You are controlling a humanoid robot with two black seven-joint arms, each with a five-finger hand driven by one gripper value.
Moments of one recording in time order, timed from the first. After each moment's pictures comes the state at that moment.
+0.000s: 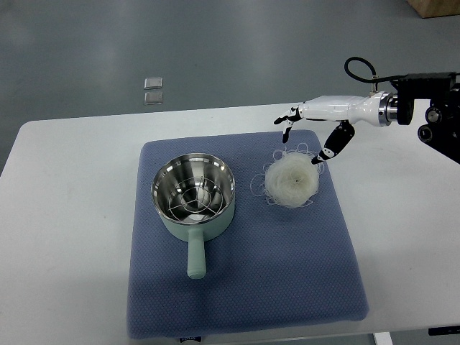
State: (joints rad) left arm 0.00 0.00 -0.02 -0.11 0.02 0.04 0.07; right arm 1.04 -0.57 0.33 1.00 -1.62 0.31 0.53
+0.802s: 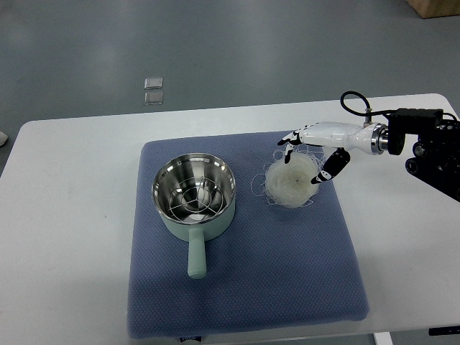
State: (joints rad) left arm 0.00 0.00 -0.02 -0.11 0.02 0.04 0.07; right arm 0.94 -0.49 0.31 0.89 -1.64 0.16 0.52
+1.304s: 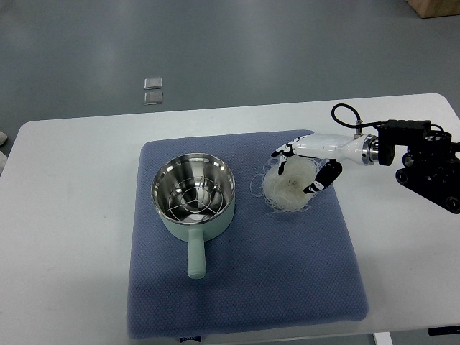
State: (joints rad) left arm 0.00 0.00 -0.02 -0.11 0.02 0.04 0.07; right arm 0.92 -0.45 0.28 0.89 -1.64 0.15 0.52
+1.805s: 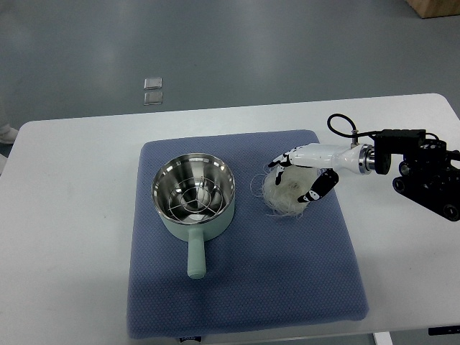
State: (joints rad) left arm 0.00 0.00 -0.02 -0.11 0.02 0.04 0.07; right arm 0.89 -0.44 0.28 0.89 -1.64 0.16 0.52
